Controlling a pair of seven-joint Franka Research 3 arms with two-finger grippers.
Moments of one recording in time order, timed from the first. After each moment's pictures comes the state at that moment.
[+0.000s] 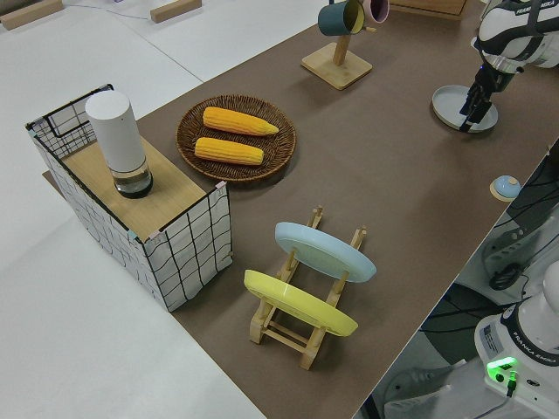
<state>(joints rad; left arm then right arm) -0.67 0.19 -0.19 -2.05 0.19 2.09 -1.31 0.02 -0.01 0.12 -1.48 0.00 1.39 0.02</state>
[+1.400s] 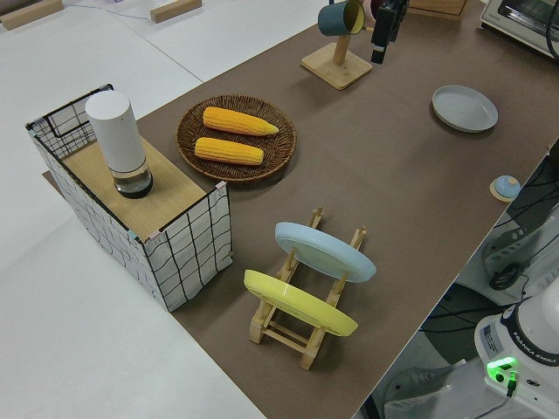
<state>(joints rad) 0.01 0.02 -0.16 -1.62 0.00 1.54 -0.39 0.02 -0.01 0.12 -1.48 0.00 1.39 0.02</state>
